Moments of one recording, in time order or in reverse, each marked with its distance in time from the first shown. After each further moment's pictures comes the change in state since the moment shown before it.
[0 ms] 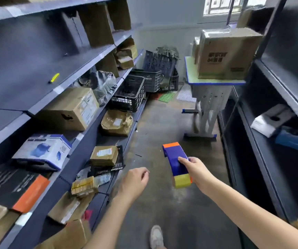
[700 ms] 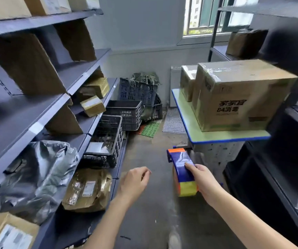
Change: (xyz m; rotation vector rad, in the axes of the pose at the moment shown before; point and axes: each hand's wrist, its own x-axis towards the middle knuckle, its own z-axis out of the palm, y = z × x) left_hand 0.612 0.044 -0.111 -0.015 -0.054 0.216; right_hand 0.503 -0.270 -0.036 0.286 0.176 -0.019
